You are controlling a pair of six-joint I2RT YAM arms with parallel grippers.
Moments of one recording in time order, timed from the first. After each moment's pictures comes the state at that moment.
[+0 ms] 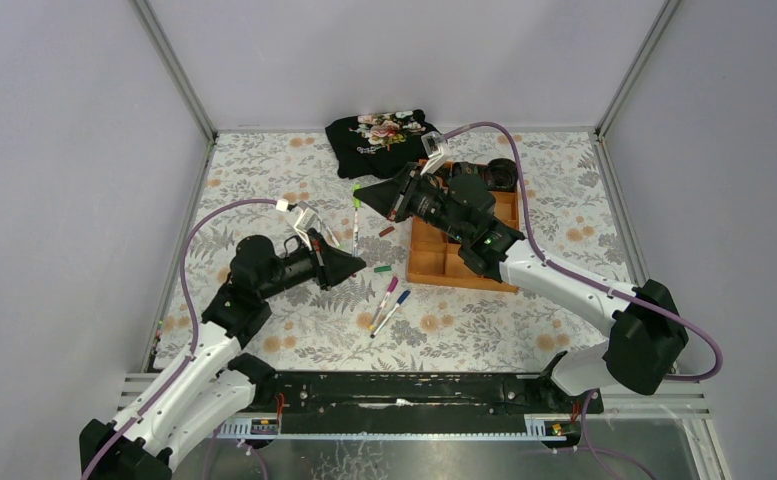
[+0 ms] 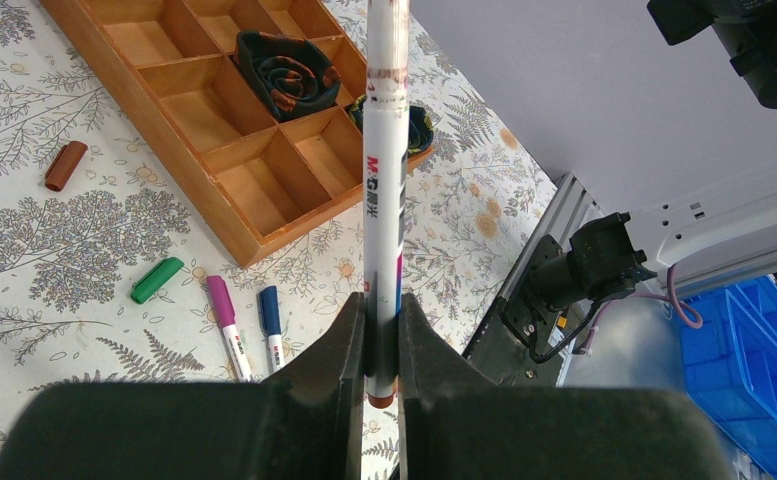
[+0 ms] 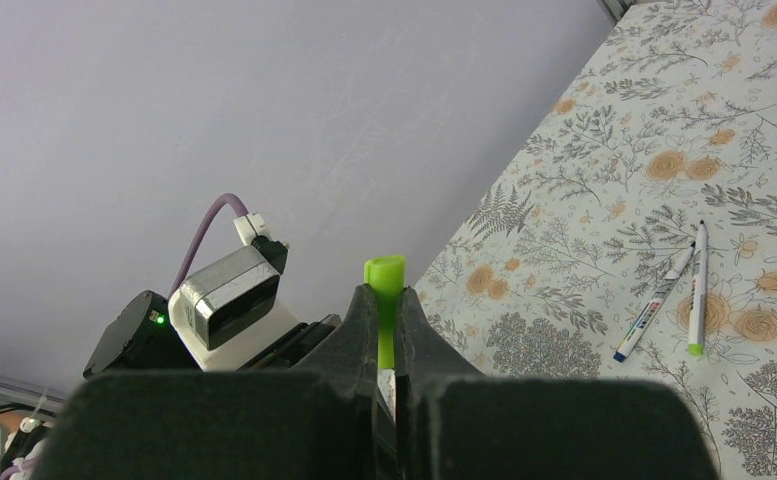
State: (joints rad) left arm -0.46 0.73 0.54 0.05 0.57 -0.51; right arm 0.80 1.42 1.07 0.42 -0.20 0.83
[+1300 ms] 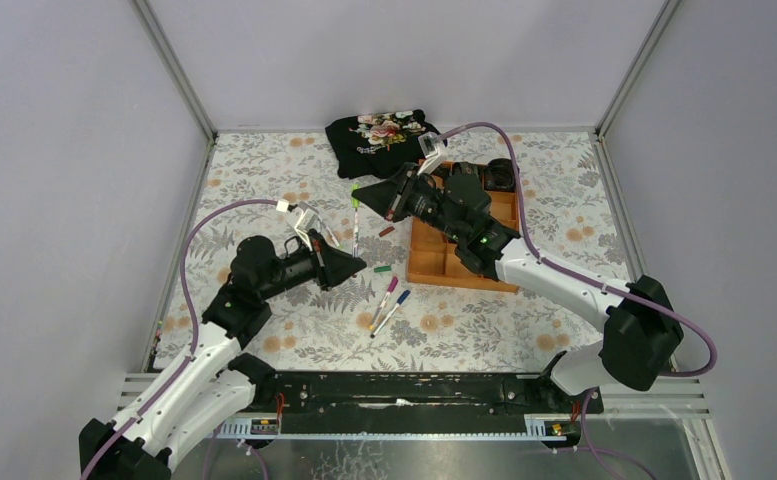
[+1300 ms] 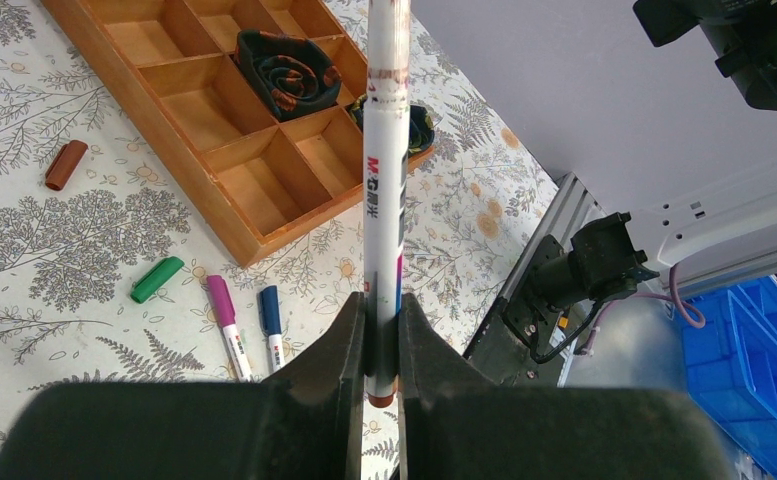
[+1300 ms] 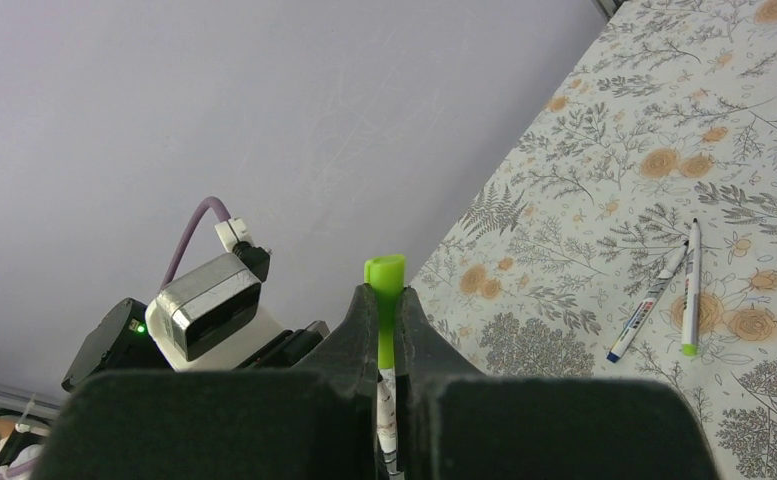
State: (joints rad) left arm -0.46 0.73 0.53 0.05 0.56 -0.51; right arm 0.80 1.45 1.08 0.44 -0.20 0.83
